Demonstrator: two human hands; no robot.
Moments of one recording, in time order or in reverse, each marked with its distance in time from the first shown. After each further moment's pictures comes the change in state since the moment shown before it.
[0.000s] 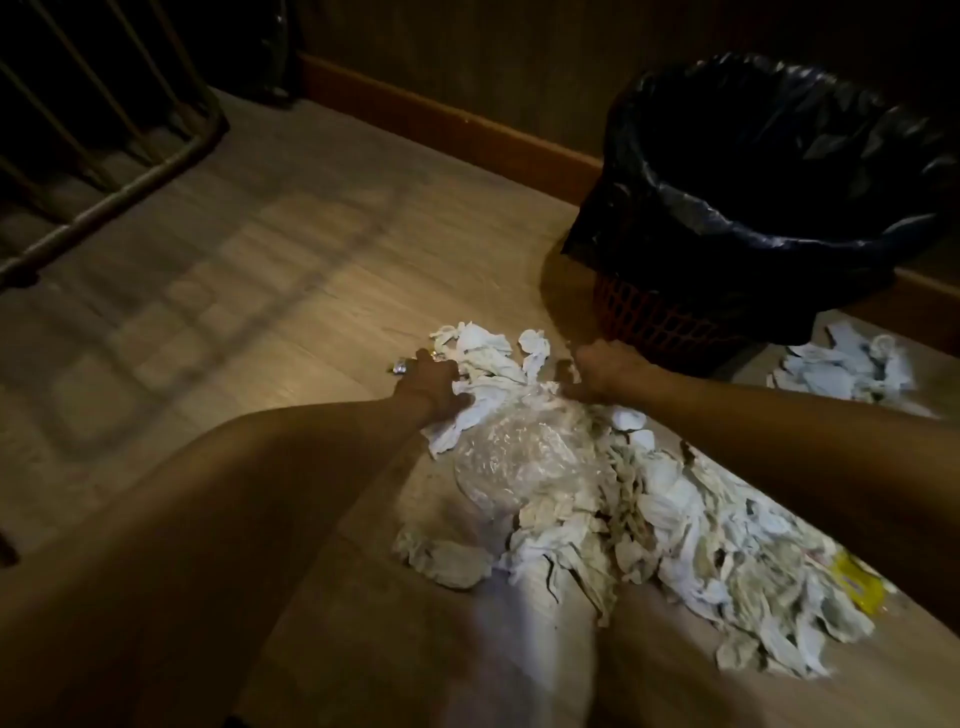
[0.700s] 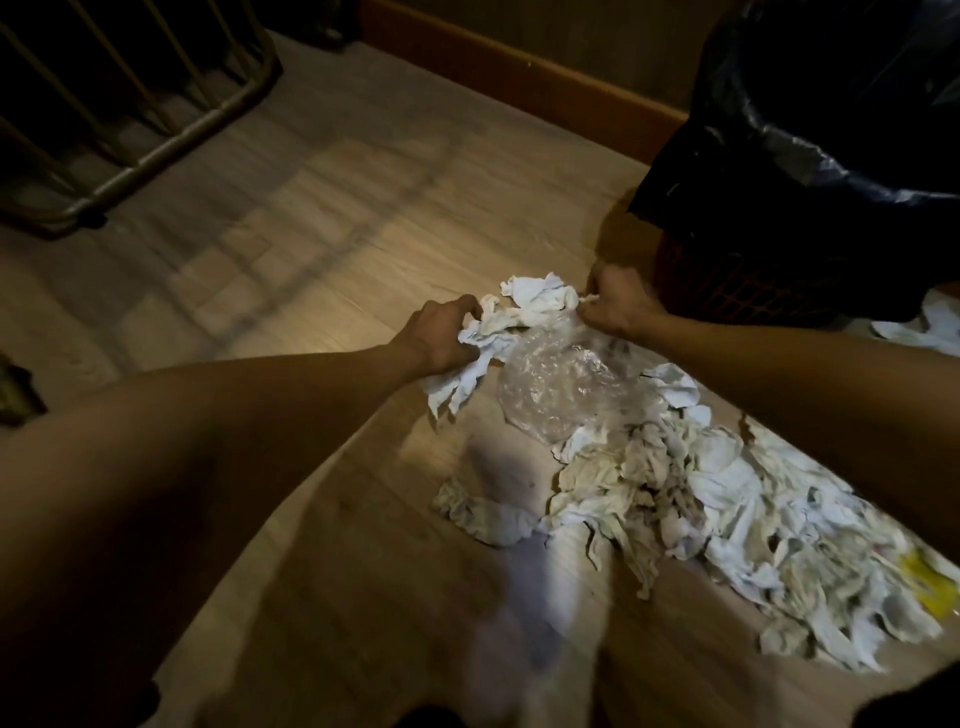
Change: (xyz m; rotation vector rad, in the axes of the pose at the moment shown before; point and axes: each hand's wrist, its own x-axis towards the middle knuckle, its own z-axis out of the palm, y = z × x) left_hand -0.036 -0.038 -0.045 -0.114 0.079 0.107; right_hand 0.054 -0.034 -0.007 0.415 0.243 0.012
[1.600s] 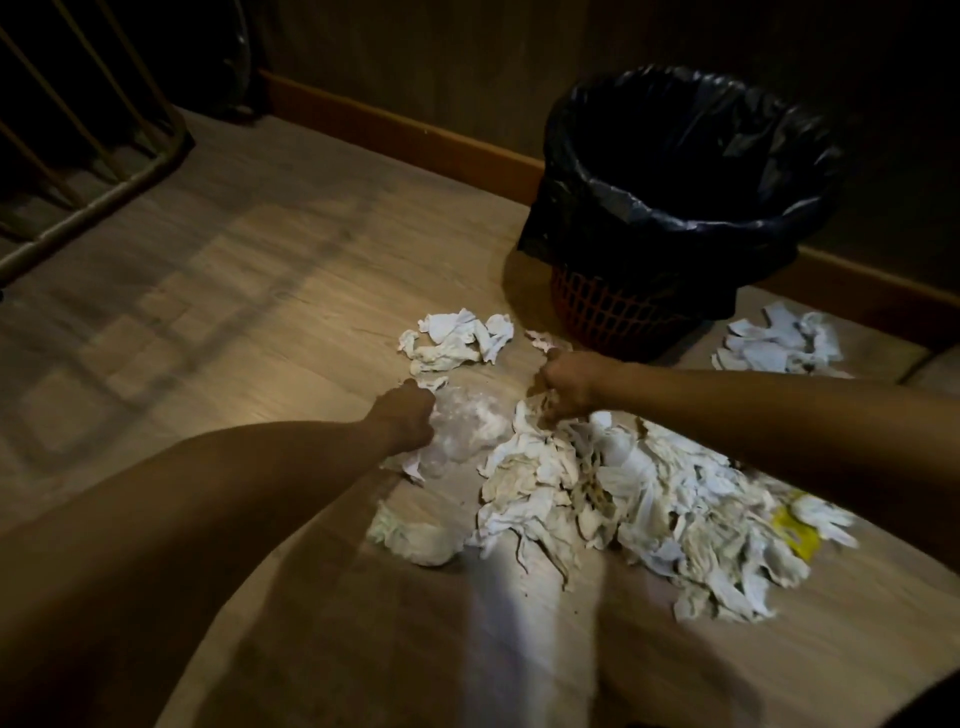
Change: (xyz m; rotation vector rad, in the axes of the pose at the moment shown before) left_hand -0.021 0.048 0.058 0.299 -0.167 0.000; right_hand -0.085 0.055 -0.024 -0.514 -0.377 -0.259
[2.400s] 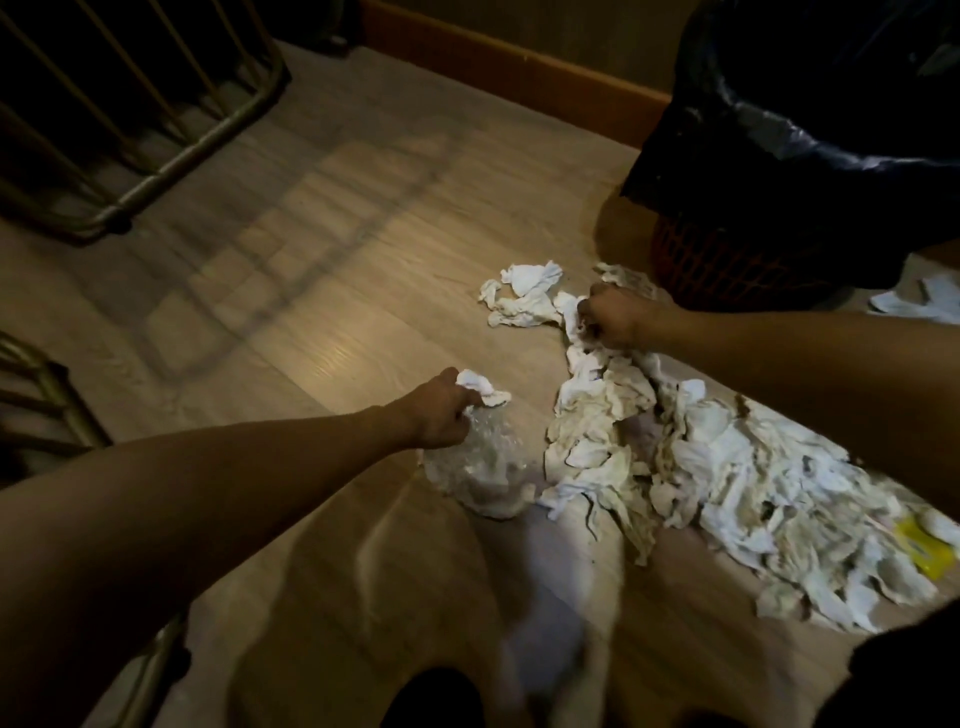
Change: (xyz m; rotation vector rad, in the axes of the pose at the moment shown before) left_hand -0.061 -0.055 0.023 -0.145 -0.086 0.169; right_hand 0.085 -0.018 -0.001 0.056 0.138 -0.086
